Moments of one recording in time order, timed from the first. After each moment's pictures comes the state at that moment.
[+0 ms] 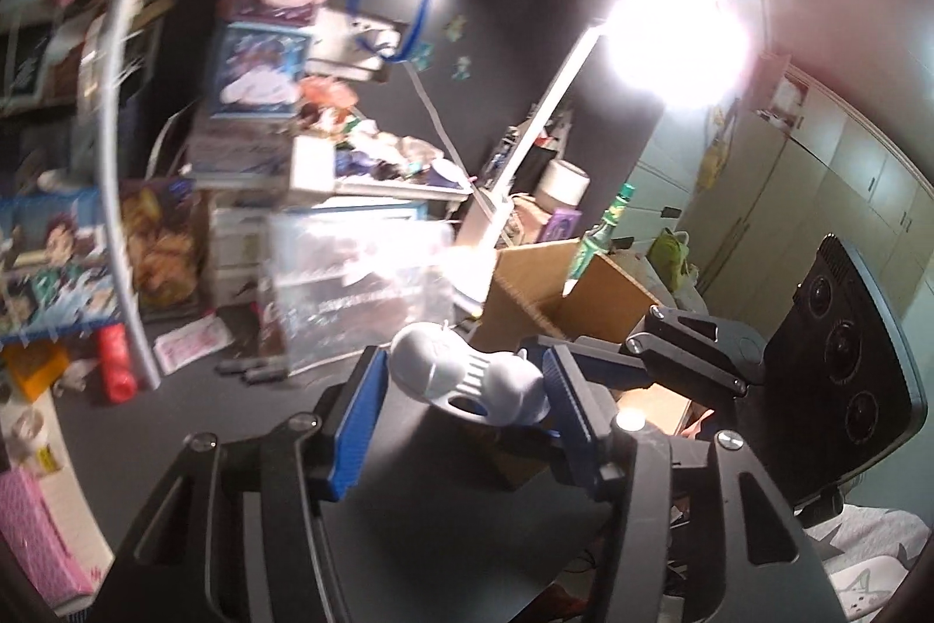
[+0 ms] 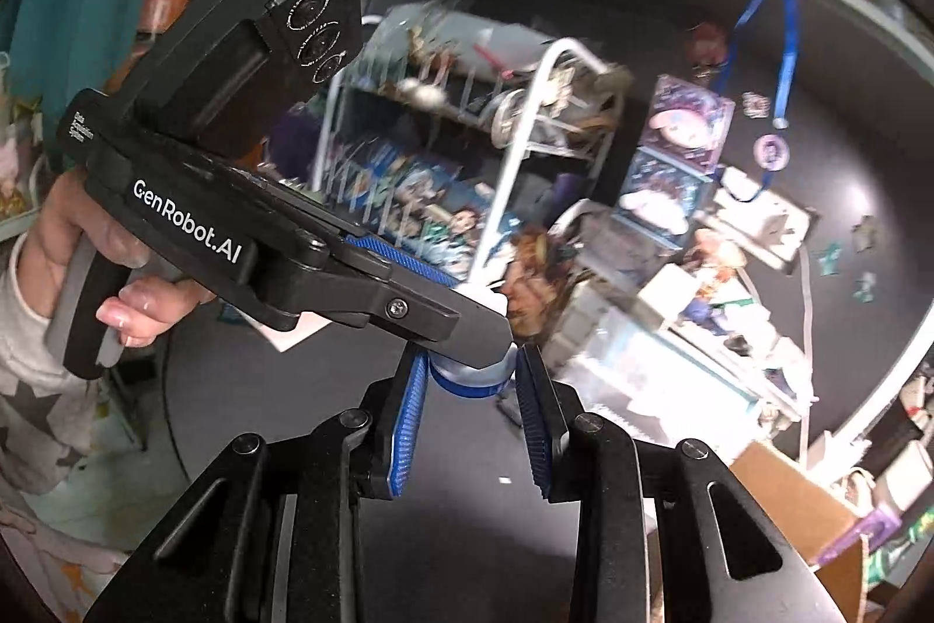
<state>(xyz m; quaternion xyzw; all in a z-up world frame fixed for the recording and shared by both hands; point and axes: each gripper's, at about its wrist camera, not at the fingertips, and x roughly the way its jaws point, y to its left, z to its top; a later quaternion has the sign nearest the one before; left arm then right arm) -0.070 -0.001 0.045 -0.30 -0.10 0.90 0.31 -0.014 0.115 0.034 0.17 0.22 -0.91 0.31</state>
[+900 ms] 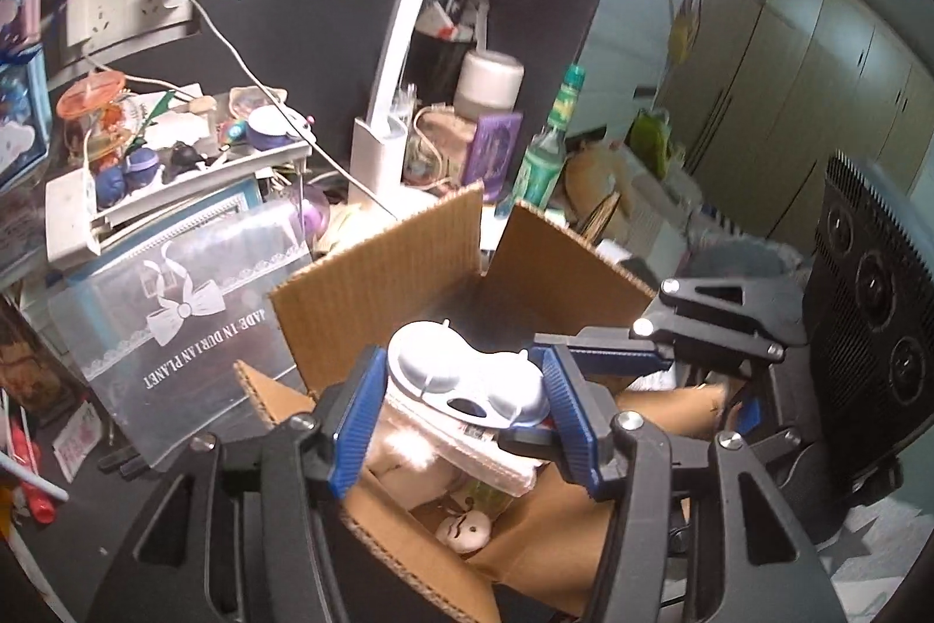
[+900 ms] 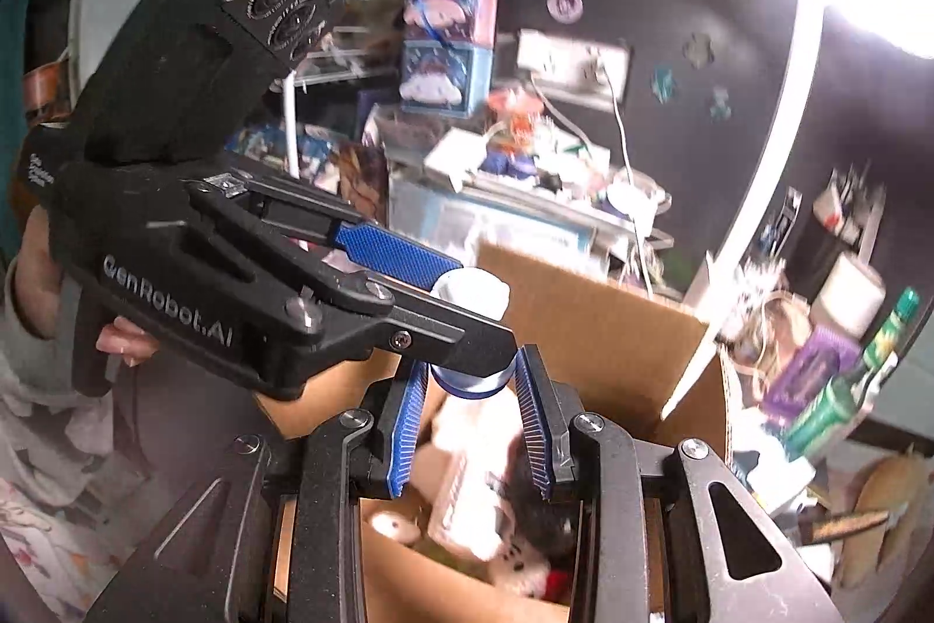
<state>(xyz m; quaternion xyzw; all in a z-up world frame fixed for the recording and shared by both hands) -0.142 0.185 0.038 -0.39 0.03 0.85 0.36 -0.048 0.270 0.029 0.29 0.12 -0.93 0.21</state>
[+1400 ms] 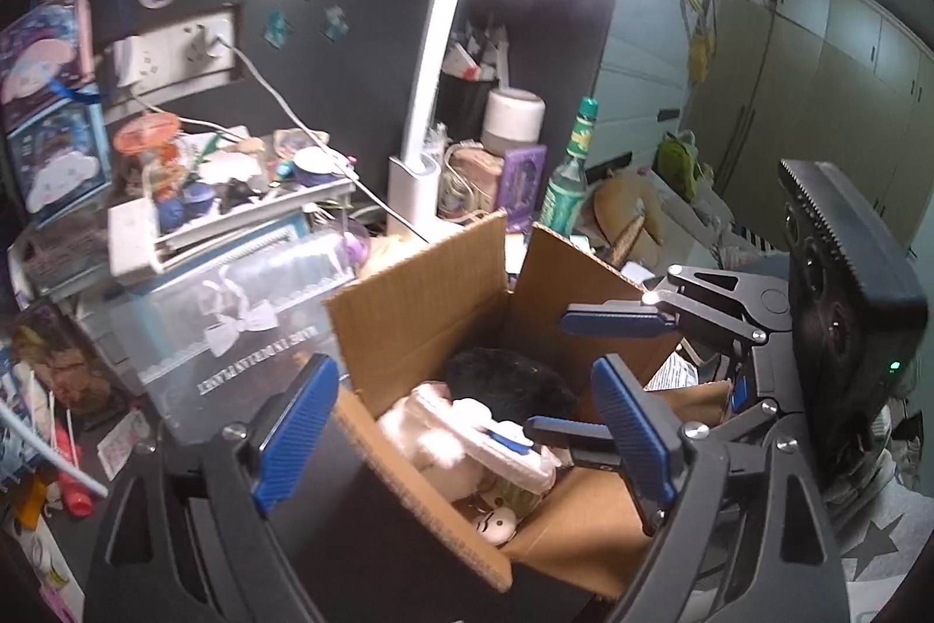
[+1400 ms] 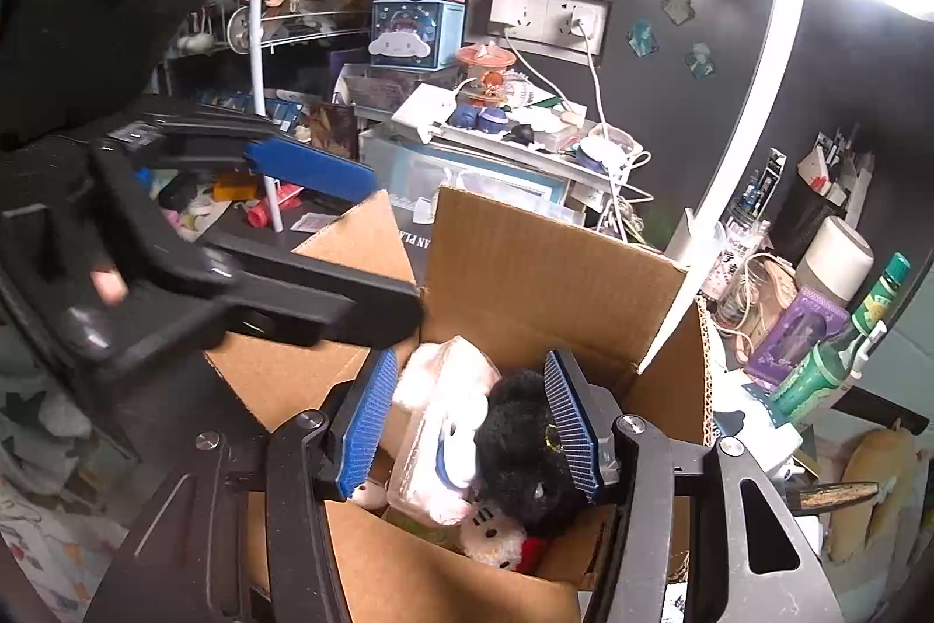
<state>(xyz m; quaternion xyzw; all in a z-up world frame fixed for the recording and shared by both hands) -0.112 0.160 0.055 -0.33 0.03 0.89 0.31 -0.050 0.278 0.023 0.32 0.13 -0.92 0.18</state>
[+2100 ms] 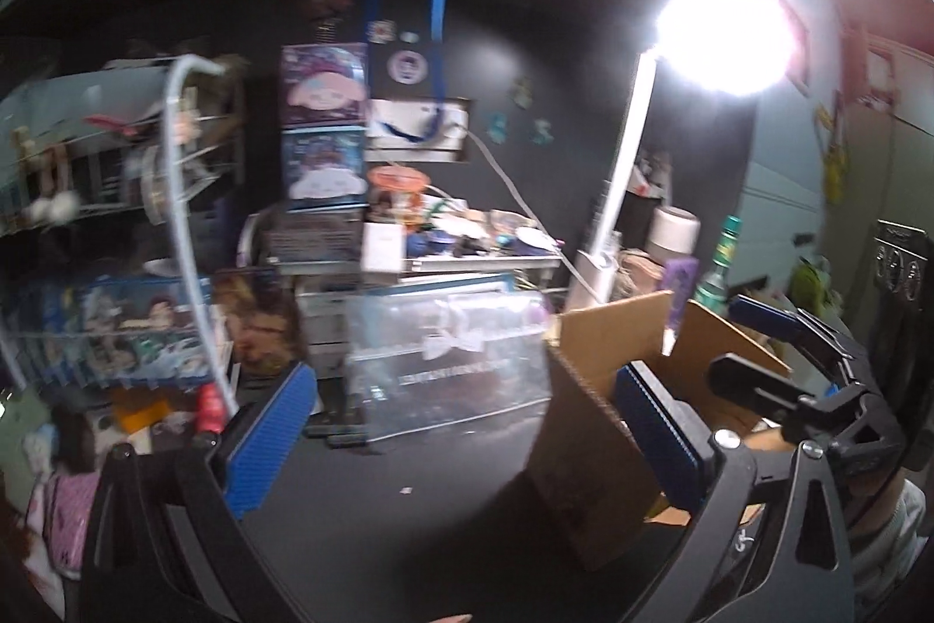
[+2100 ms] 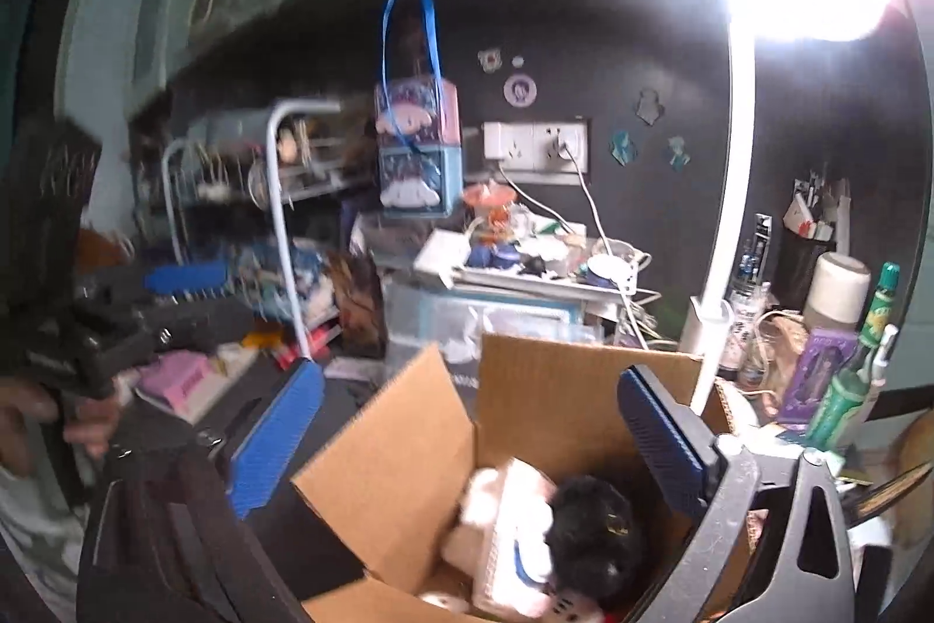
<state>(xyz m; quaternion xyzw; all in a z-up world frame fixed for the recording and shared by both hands) -0.045 0.059 0.054 -0.21 -0.03 0.97 0.11 -0.027 0.268 0.047 0.16 0.01 -0.97 0.21</state>
